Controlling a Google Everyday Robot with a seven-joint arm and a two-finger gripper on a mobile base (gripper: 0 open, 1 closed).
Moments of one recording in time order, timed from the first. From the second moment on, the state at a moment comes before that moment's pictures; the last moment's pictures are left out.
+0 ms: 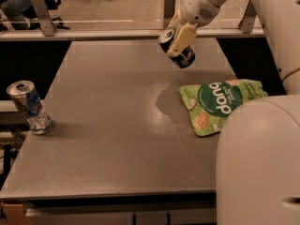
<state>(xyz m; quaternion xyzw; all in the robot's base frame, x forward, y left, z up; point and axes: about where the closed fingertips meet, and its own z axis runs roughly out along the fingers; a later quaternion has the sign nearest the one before) 0.679 -0.072 0.939 -0.71 0.64 0.13 0.26</state>
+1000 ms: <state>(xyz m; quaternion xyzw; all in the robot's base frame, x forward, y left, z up) 0.622 -0.030 0.891 -0.78 0.59 0.13 0.18</state>
